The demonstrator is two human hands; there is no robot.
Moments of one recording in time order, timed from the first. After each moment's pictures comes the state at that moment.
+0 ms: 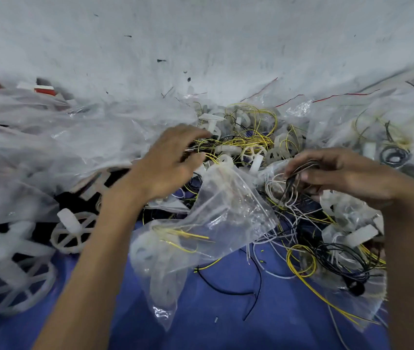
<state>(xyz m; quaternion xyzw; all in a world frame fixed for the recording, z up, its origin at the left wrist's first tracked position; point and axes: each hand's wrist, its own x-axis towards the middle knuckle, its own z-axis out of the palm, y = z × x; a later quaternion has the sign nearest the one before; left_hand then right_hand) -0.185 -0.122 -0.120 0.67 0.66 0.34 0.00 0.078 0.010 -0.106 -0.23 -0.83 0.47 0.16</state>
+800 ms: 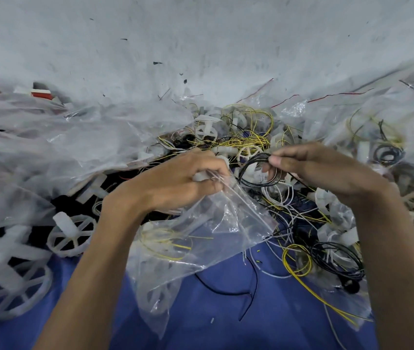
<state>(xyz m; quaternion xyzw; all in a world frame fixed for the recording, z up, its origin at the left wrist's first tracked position) -0.160 -0.131 -0.110 0.76 0.58 0.25 0.15 0.049 -0.004 -0.102 -0.31 -0.84 0.40 0.20</state>
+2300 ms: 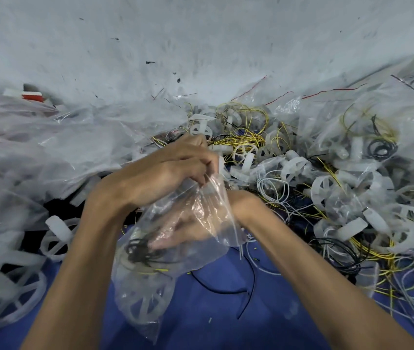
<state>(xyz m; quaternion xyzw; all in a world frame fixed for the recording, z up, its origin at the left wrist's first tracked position) -0.154 -0.143 -0.088 0.72 0.57 0.31 0.23 -0.027 -0.069 -0.122 -0.30 -0.92 0.24 -0.10</state>
